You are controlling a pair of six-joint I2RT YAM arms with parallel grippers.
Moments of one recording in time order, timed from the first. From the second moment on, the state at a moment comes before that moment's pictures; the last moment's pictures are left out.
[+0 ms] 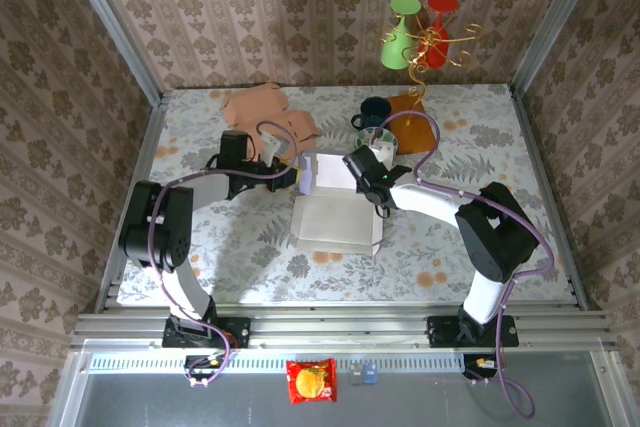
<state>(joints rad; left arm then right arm) -0.28 1.76 0.93 0.11 0.85 0.12 0.62 1.76 1.11 -0.35 0.54 0.66</state>
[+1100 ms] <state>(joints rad) -0.39 1.76 0.87 0.22 0.47 0.08 0.63 1.77 1.08 -0.27 0.57 0.62</state>
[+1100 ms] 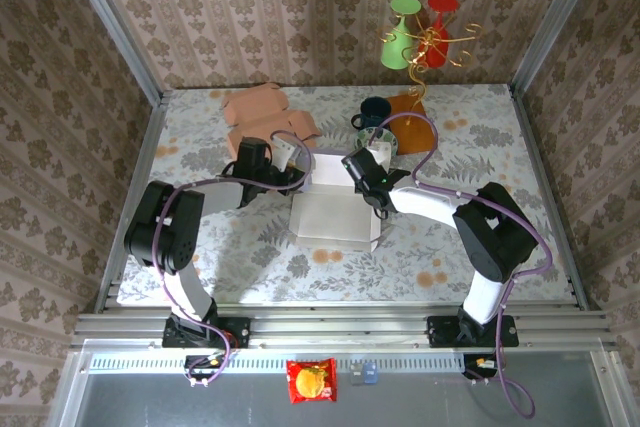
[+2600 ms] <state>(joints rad) -0.74 1.86 1.02 0.08 -0.51 -0.31 0.66 1.77 1.08 -0.28 0.60 0.66</state>
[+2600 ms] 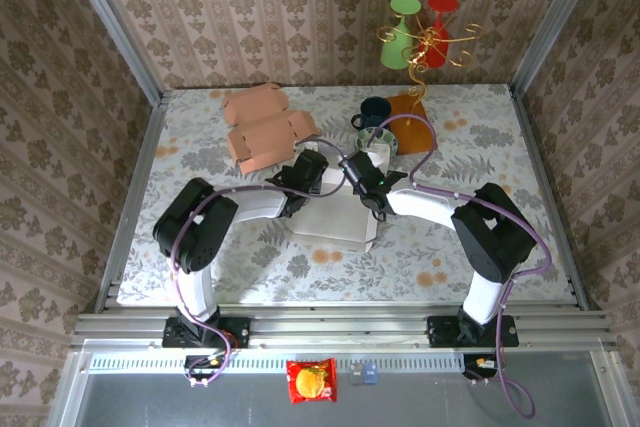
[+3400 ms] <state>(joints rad) -0.67 1.83 1.05 -0.03 -0.30 -0.28 0.65 1.81 1.19 -0.42 0.52 0.75</state>
